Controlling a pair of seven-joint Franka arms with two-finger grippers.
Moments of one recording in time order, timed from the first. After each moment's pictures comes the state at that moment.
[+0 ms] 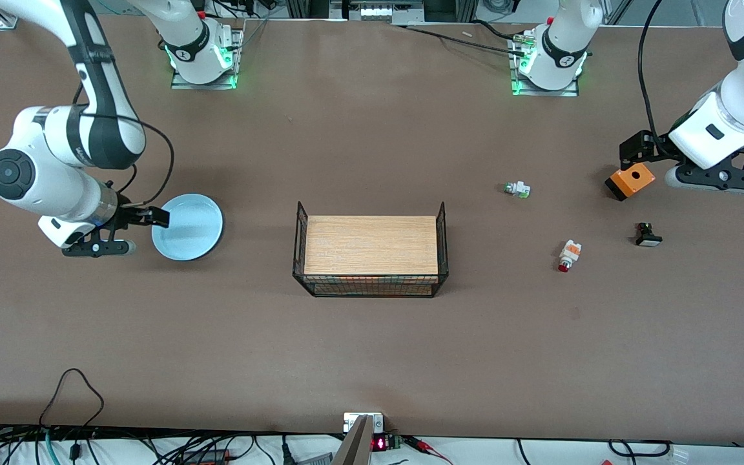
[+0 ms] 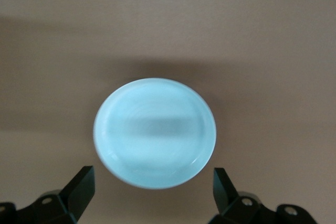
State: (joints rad) left arm 0.05 -0.02 -0.13 -1.75 0.03 1.64 0.03; right arm 0.20 0.27 -0.13 -1.89 0.03 2.00 0.03
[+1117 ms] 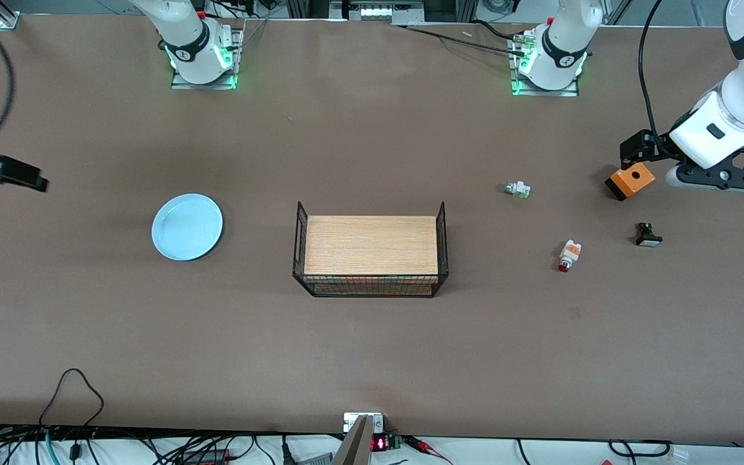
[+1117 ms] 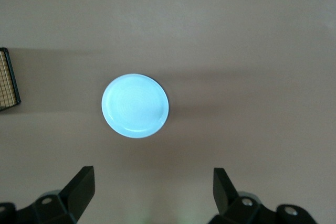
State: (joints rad) left arm 0.05 -0.02 -0.12 -1.74 0.03 1.63 0.03; right arm 0.03 0.23 -0.15 -1.31 0.03 1.42 -0.05
